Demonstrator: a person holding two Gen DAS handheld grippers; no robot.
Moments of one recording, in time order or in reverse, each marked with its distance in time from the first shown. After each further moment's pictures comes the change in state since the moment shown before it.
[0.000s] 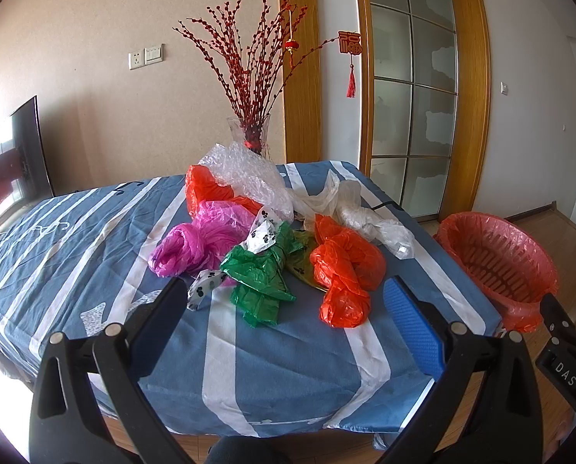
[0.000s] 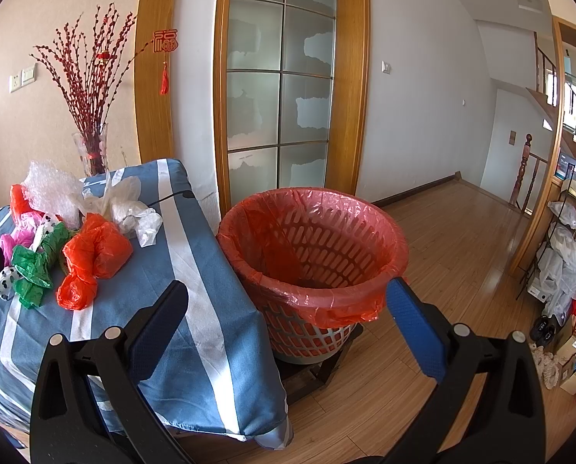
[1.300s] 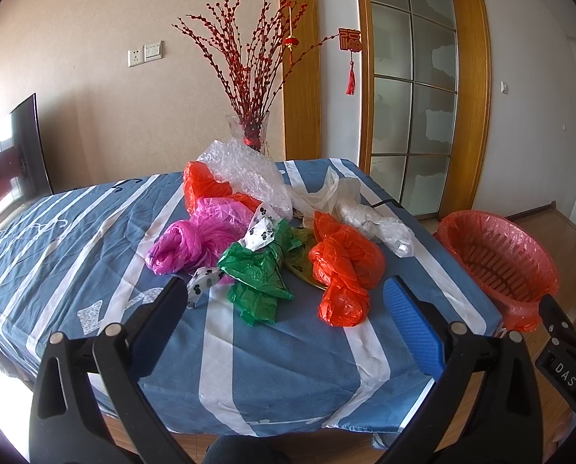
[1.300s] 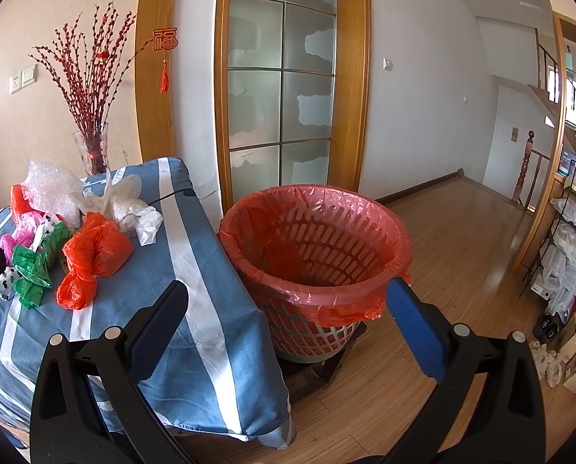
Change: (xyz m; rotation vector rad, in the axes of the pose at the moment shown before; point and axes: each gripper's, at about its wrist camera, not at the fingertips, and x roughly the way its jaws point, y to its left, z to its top) left arm 0.000 0.000 0.000 -0.007 0.006 -0.001; right arm 0.003 -0.001 -0.002 0.004 0.003 0.009
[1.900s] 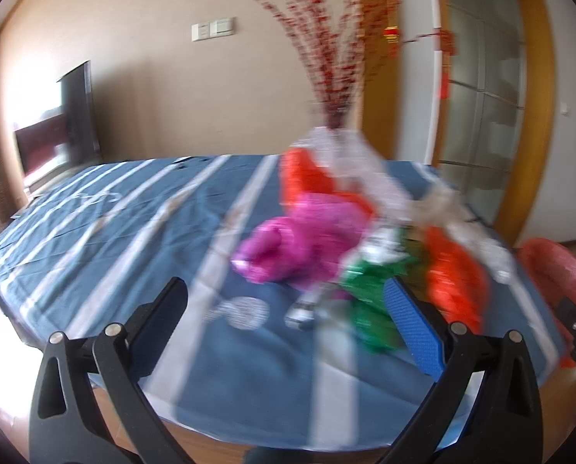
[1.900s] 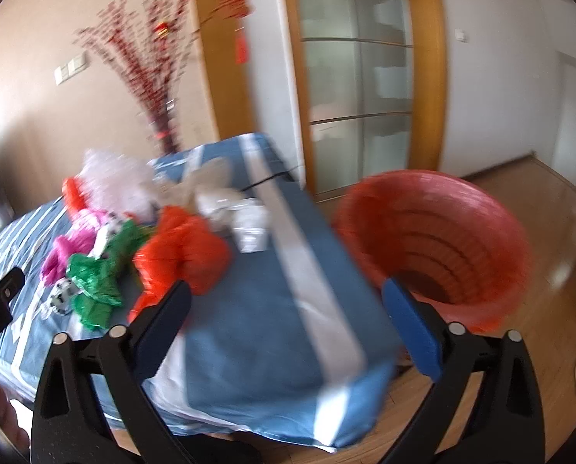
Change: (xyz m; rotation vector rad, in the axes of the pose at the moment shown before) left arm 0.041 0.097 0.008 -0.132 0.049 0.220; right arm 0.049 0.083 0.026 -0.043 0.132 0.316
